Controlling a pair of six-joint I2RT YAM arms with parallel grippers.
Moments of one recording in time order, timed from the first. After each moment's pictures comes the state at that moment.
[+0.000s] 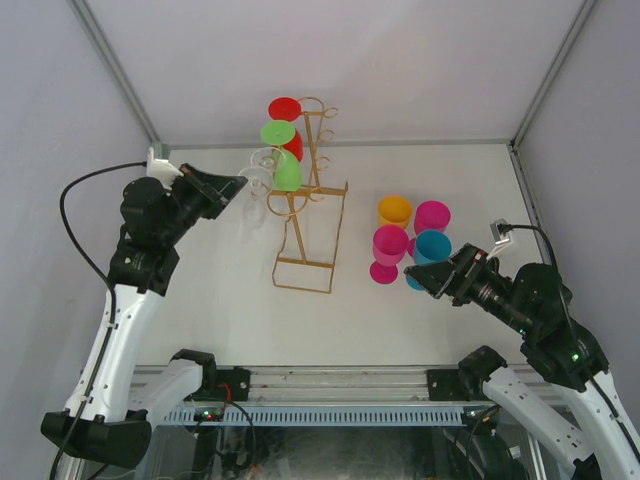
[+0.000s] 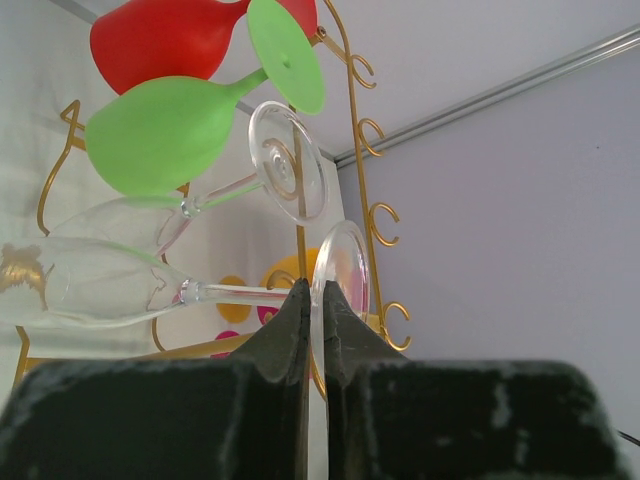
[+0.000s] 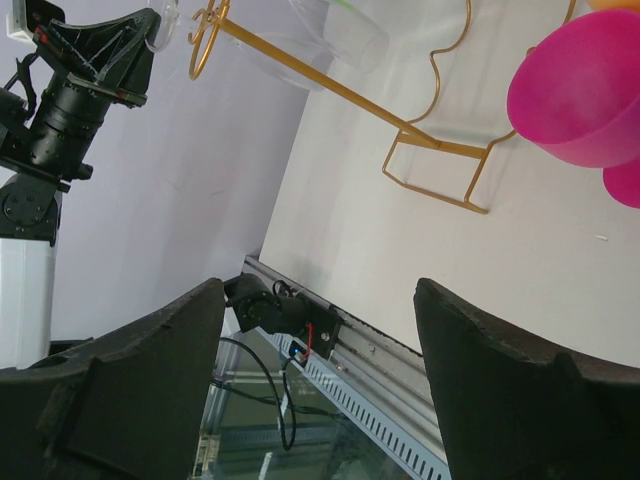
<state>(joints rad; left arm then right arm) -0.16 0.93 1.11 -0.30 0.27 -0.95 0.54 0.43 0.89 -0.69 -0.20 0.90</state>
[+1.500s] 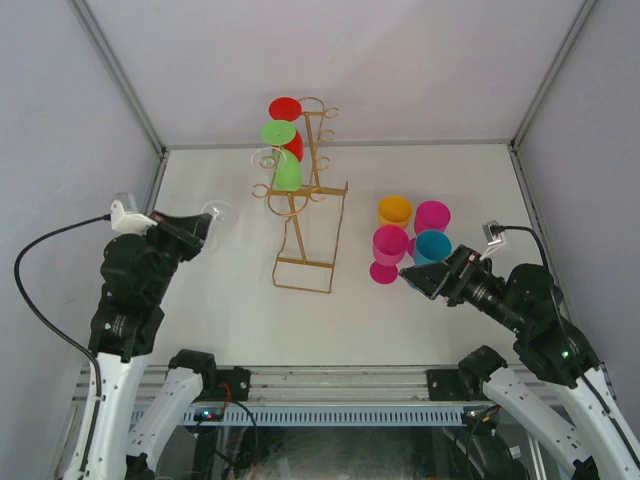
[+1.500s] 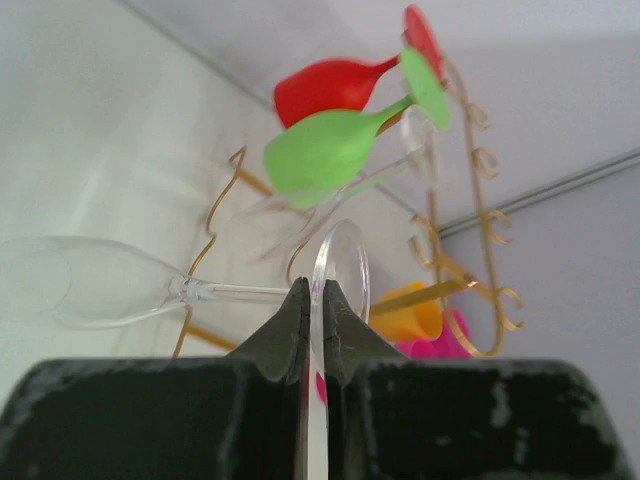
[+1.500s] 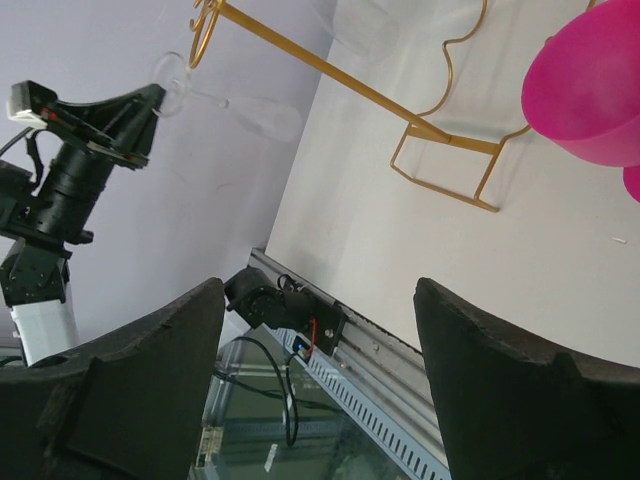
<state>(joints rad) -0.16 0.61 0.99 -0.49 -0.04 -0.83 0.54 0.42 0.83 -0.63 -0.24 0.91</state>
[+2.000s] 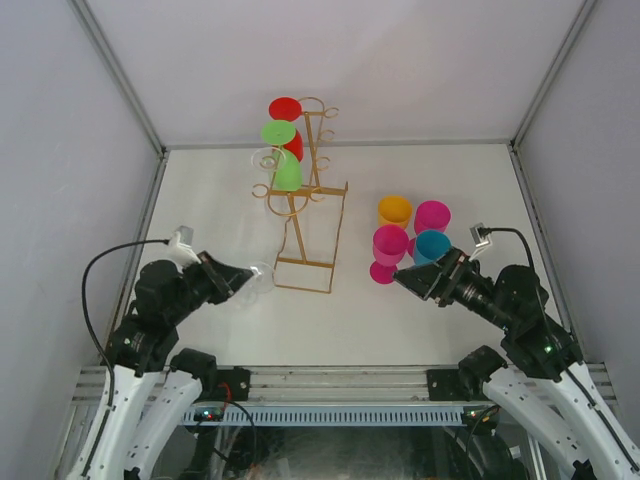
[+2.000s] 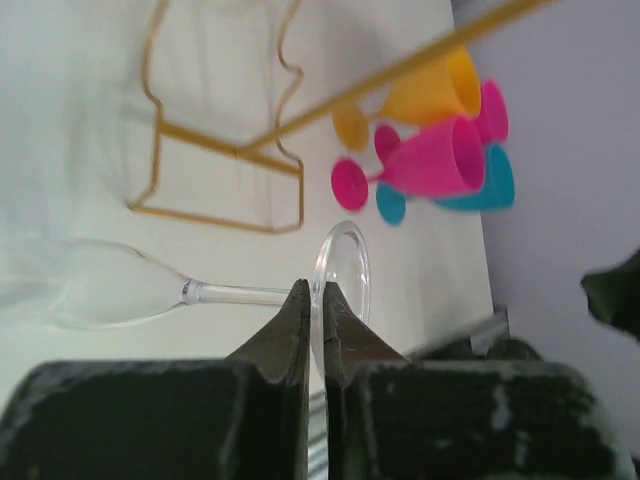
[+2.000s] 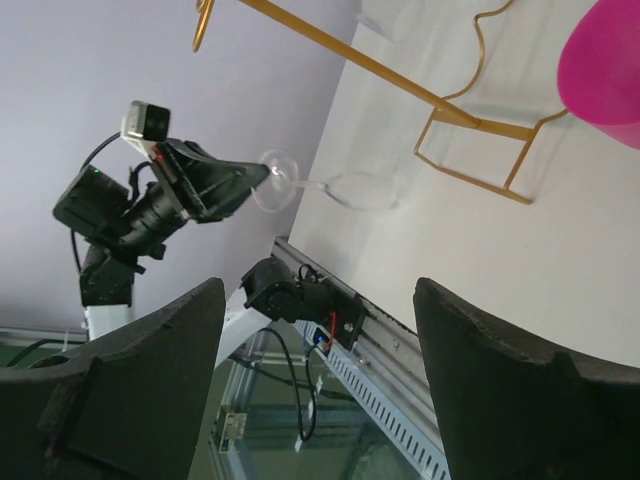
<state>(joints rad) -0.23 0.44 0.71 -0.64 0.26 -0.78 0.54 0.40 0.71 -0.50 -0.30 0.97</state>
